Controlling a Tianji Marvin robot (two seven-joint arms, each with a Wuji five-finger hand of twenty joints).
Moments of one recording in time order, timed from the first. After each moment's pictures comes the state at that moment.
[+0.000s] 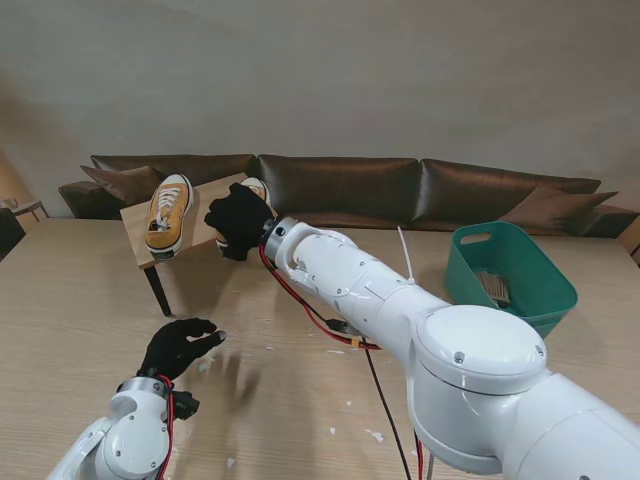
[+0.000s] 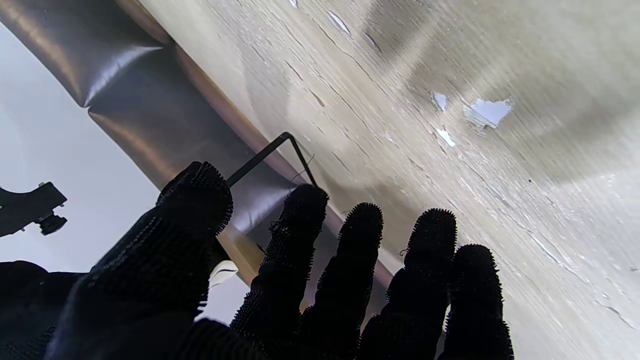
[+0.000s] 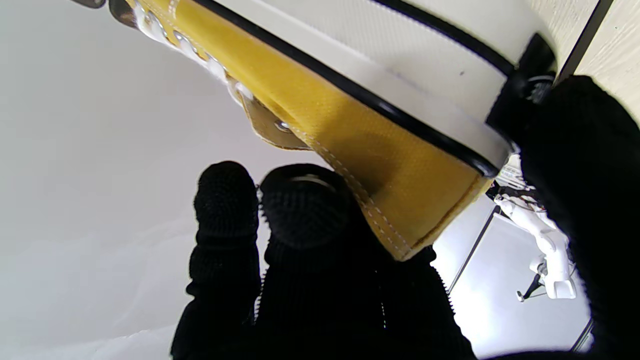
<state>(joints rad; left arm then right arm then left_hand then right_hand) 1.80 -1.18 -1.35 -1.68 0.39 0.16 0.27 -0.45 -1.79 -0.04 -0.25 -0.73 -0.19 -0.80 0.76 -0.43 0.46 -0.10 0.85 0.21 0.27 0.44 0.85 0.33 0.15 0.43 0.61 0.47 0.32 0.56 0.12 0.43 0.69 0.77 0.30 -0.96 1.20 -0.48 0.99 0.00 1.28 1.20 0.98 0.00 1.10 0.94 1.27 -0.08 1.19 0.79 0.68 0.10 1.32 0.71</state>
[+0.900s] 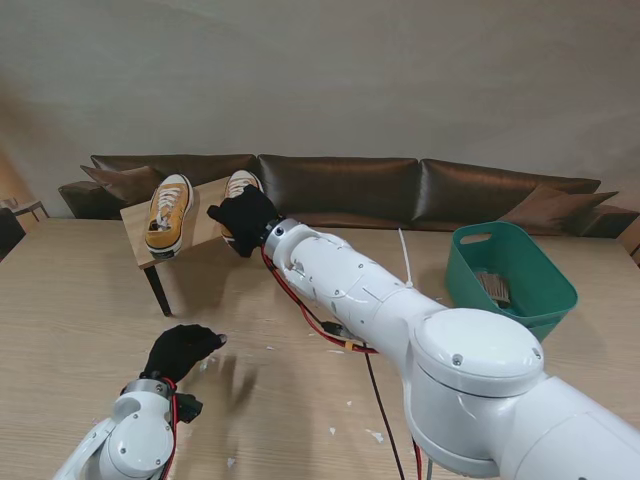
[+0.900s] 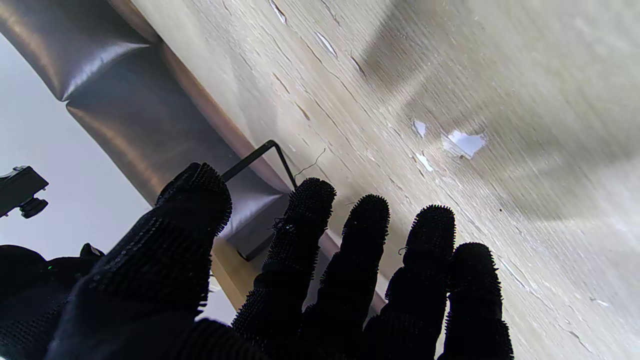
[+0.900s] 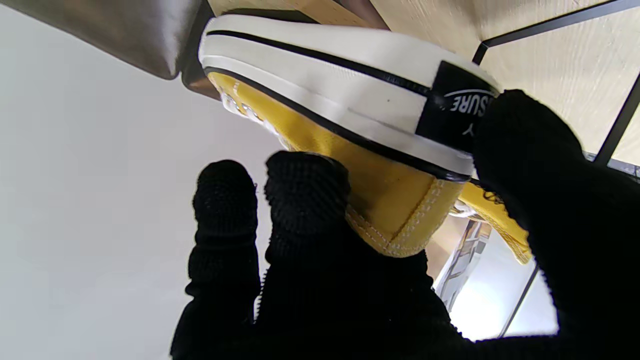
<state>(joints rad) 1.79 -1.19 -1.34 -1.67 0.34 0.21 0.28 -0.46 -1.80 -0.02 -0.25 -0.70 -0.07 -0.66 0.76 -0.42 0.45 -0.10 0.89 0.24 0.29 0.46 0.91 0.36 0.18 0.48 0.62 0.47 0.38 0.60 0.12 0.43 0.74 0.77 0.41 -0.89 1.18 -0.38 0.53 0.00 0.94 0.63 0.90 -0.06 1.04 0.80 1.25 -0.08 1.13 0.74 0.68 0.11 1.32 0.69</state>
